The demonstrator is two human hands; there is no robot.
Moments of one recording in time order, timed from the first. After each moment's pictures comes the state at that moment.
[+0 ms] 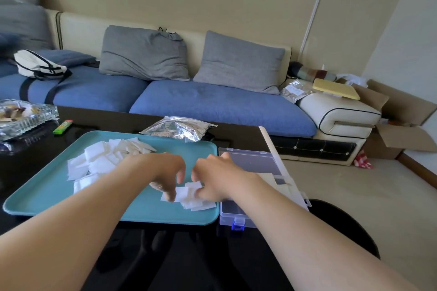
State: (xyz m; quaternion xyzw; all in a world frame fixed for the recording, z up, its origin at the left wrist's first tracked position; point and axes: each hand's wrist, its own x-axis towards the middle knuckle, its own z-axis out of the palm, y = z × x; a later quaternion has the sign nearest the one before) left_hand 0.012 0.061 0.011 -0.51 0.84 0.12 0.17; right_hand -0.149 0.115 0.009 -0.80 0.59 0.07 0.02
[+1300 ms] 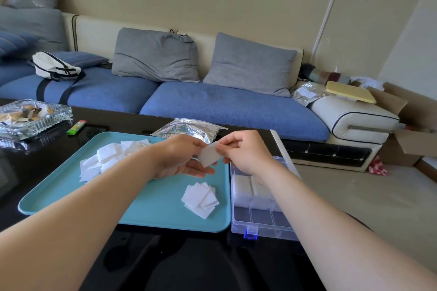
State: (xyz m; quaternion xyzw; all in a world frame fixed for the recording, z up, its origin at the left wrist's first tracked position) left_hand 0.005 0.054 0.027 -0.45 0.60 0.62 -0.23; right_hand -0.186 0.082 0.018 -0.60 0.64 -0.41 0.27
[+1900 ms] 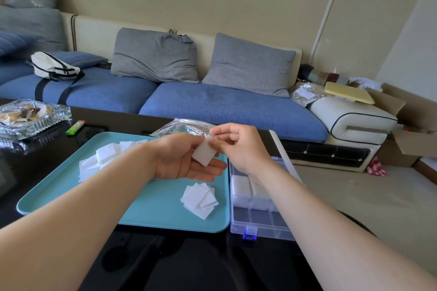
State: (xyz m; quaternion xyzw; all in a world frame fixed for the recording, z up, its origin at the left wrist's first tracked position) left_hand 0.006 0.063 0.040 -0.41 0.49 0.74 -0.20; right_hand -0.176 0.084 0.024 -0.61 0.55 -0.49 0.29
